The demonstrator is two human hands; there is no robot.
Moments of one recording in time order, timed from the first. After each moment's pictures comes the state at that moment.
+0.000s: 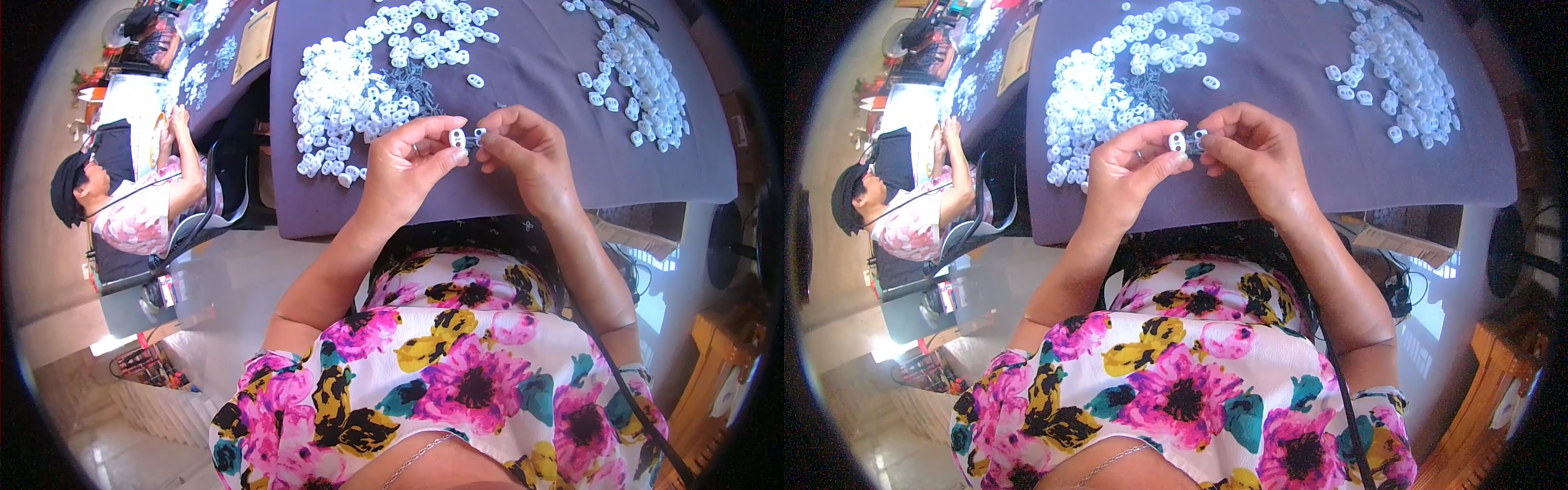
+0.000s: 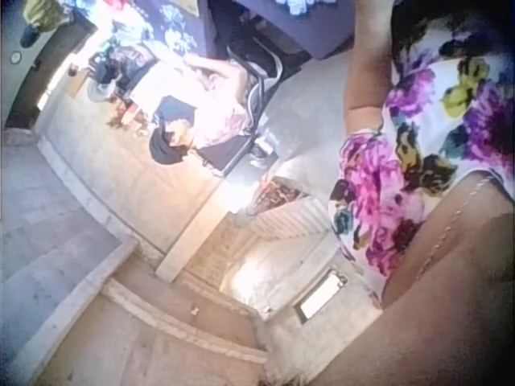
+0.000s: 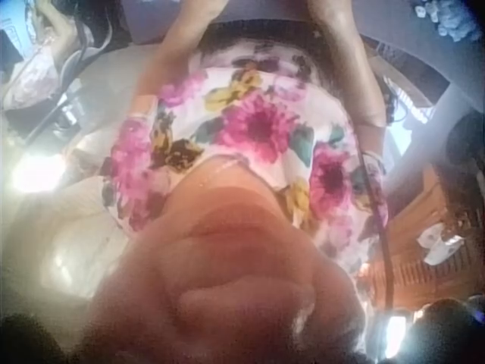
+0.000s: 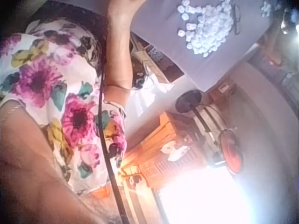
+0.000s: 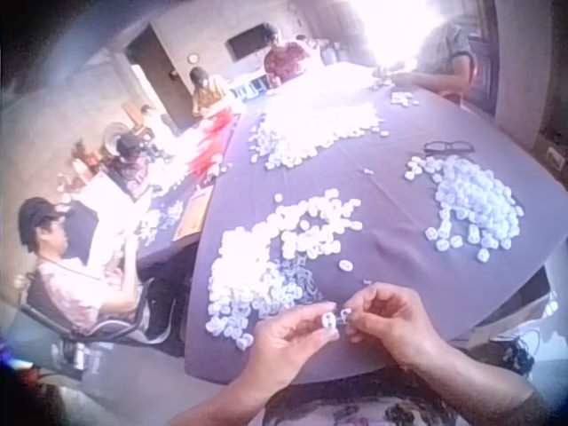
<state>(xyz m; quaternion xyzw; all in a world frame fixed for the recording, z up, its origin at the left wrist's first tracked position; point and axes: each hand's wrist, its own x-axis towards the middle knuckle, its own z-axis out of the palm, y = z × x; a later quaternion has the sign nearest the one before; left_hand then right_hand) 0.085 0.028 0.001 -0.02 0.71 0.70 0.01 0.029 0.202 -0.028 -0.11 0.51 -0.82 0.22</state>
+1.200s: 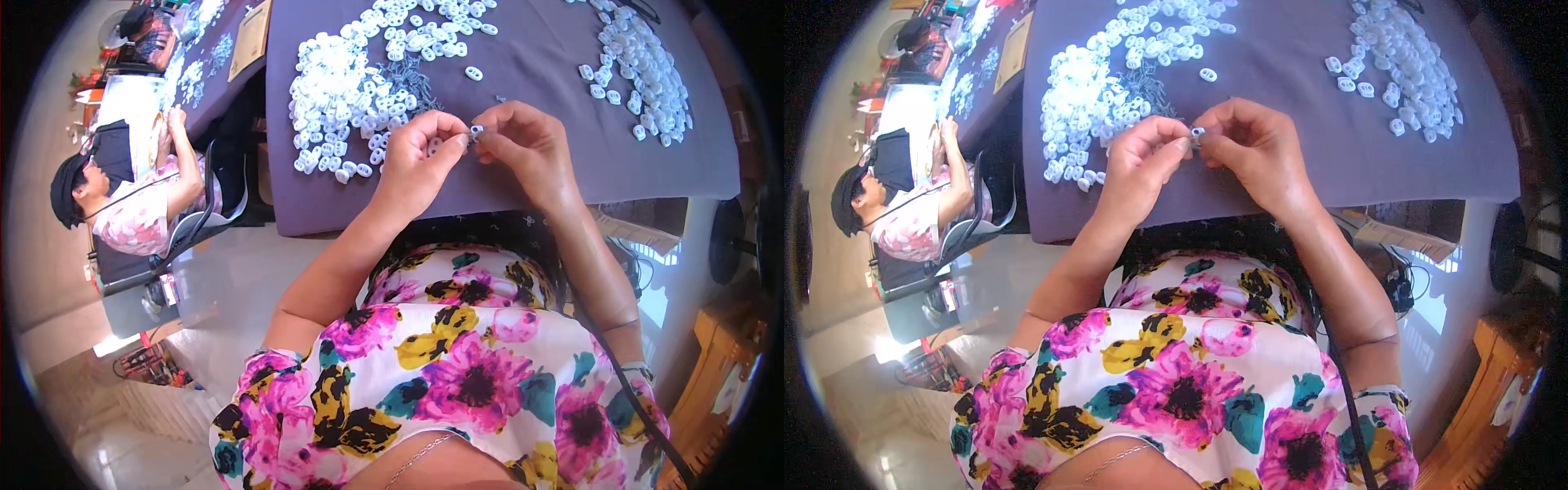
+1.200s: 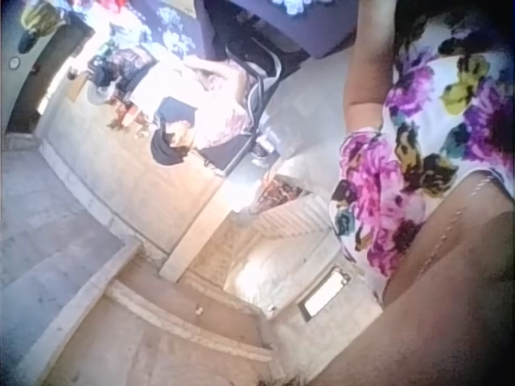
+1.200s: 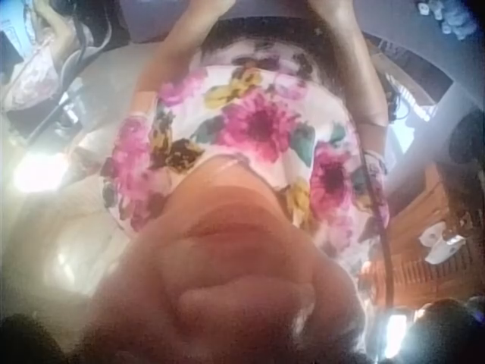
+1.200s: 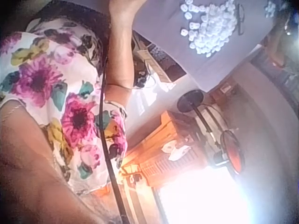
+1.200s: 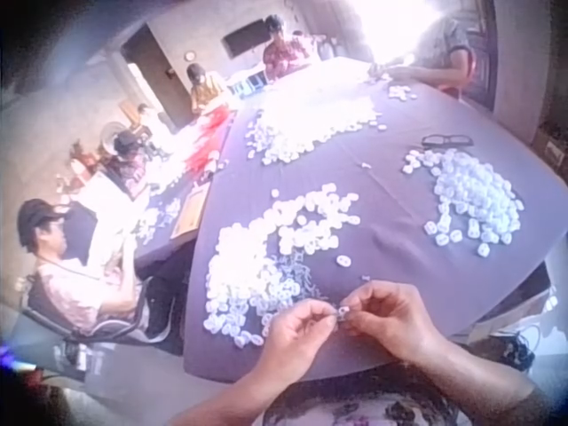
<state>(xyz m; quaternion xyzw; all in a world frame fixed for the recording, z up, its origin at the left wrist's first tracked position) 0.078 0.036 -0.018 -0.06 0.74 0.67 0.03 0.027 0.202 -0.033 -0.14 0.57 -0.78 0.20</state>
